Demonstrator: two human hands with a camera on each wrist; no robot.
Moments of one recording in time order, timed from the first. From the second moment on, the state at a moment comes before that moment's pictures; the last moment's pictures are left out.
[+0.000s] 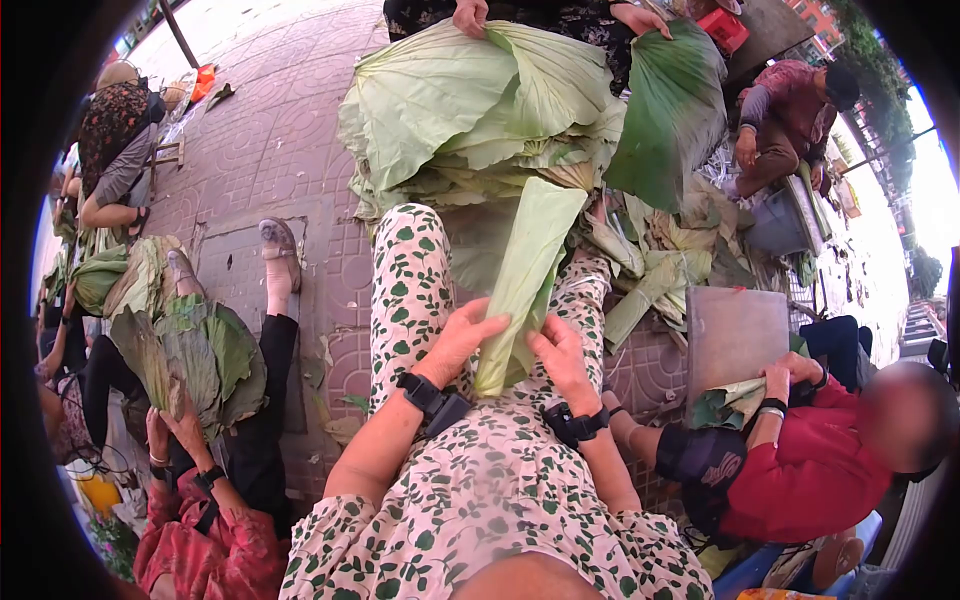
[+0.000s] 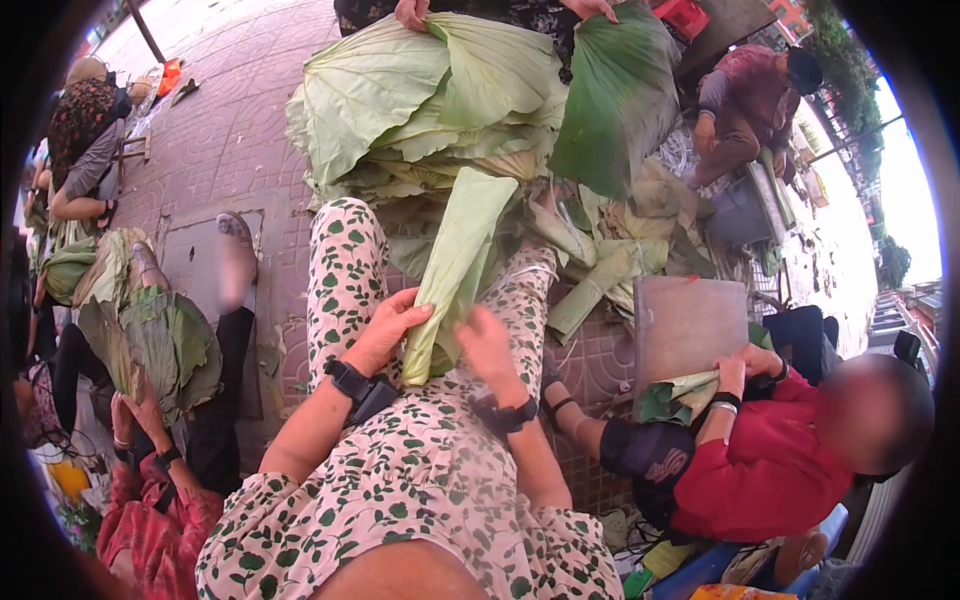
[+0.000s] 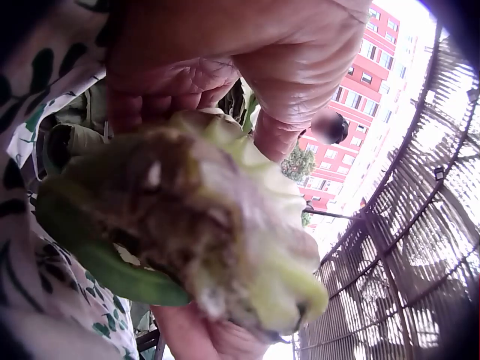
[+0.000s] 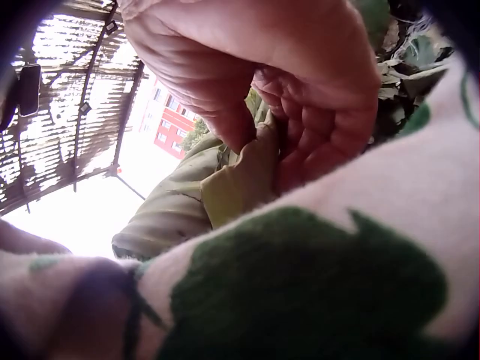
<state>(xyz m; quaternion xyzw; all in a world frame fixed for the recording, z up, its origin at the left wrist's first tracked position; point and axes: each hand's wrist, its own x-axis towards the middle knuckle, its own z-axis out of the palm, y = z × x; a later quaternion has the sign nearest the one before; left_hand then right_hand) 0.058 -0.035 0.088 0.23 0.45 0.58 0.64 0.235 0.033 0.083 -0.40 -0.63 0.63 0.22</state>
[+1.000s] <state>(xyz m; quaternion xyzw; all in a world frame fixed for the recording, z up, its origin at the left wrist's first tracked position) 0.052 -0.042 0.097 0.12 0.34 0.63 0.69 0.232 0.036 0.088 -0.44 -0.60 0.59 0.30</state>
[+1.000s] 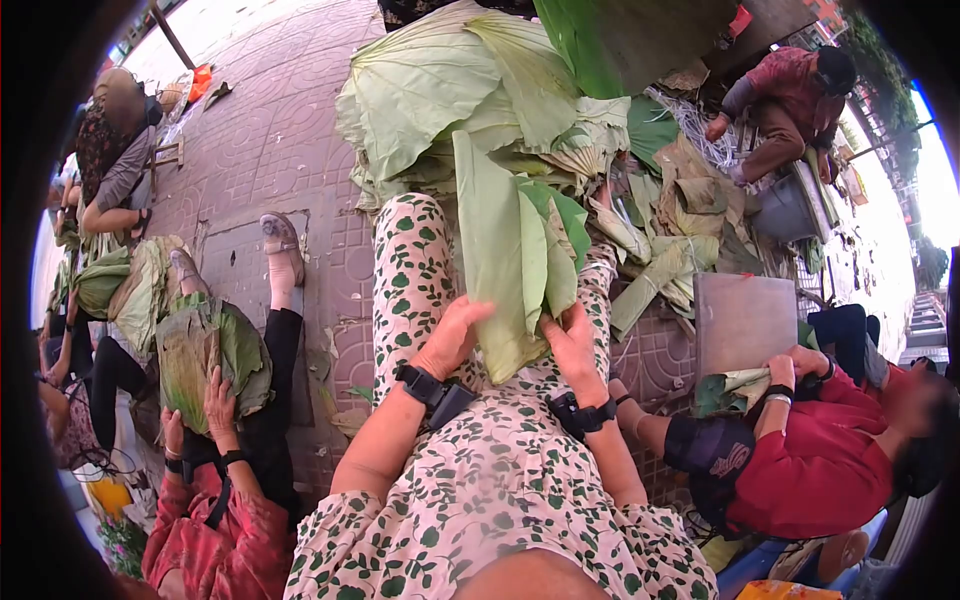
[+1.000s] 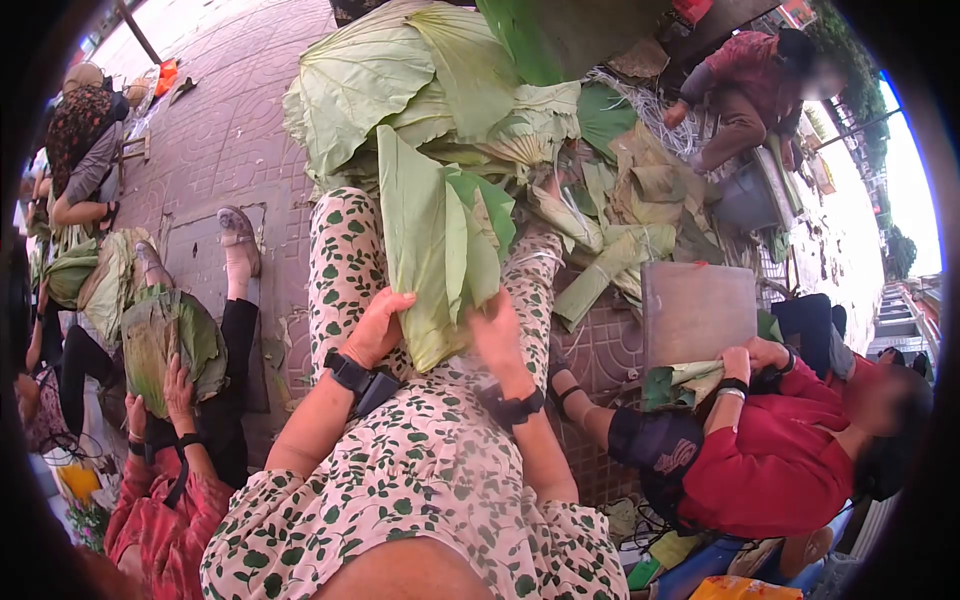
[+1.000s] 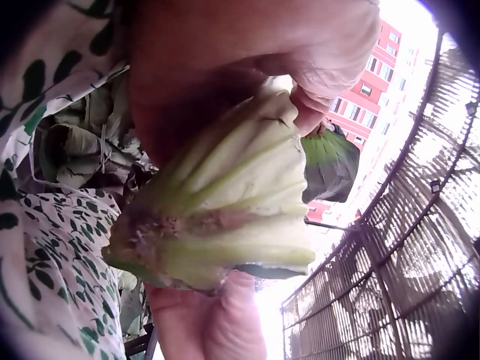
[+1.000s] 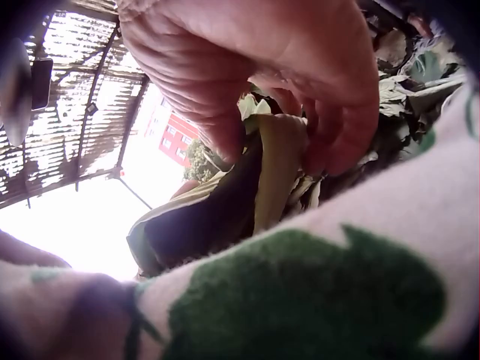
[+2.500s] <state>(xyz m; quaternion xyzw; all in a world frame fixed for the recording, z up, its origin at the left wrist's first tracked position) 0.063 -0.026 0.074 0.32 0.60 0.58 0.45 0.239 0.032 0.099 -0.42 -0.54 0.59 0.43</state>
